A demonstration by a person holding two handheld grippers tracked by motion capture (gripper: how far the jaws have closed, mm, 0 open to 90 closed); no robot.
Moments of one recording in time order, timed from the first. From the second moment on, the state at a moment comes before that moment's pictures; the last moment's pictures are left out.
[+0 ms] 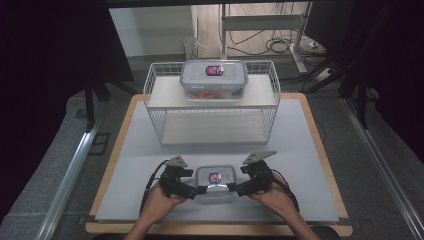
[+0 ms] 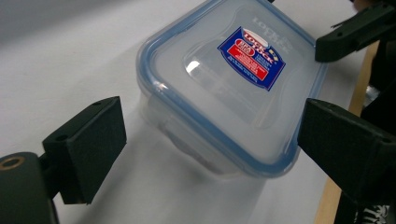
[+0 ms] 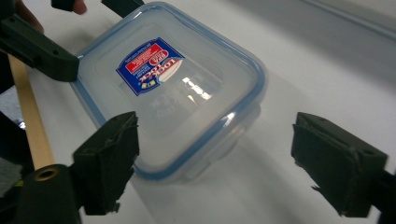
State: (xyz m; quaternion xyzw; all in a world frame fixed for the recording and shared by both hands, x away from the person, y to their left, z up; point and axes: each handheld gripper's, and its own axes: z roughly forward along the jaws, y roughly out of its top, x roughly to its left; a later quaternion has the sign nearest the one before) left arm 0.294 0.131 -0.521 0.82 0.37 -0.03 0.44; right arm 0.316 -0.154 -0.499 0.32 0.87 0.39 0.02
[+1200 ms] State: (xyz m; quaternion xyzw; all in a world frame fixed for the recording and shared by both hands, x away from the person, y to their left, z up) left arm 0.273 0.149 -0.525 0.76 0.41 -0.08 0.49; right arm 0.307 -0.181 -0.508 0.36 0.81 0.44 -0.12
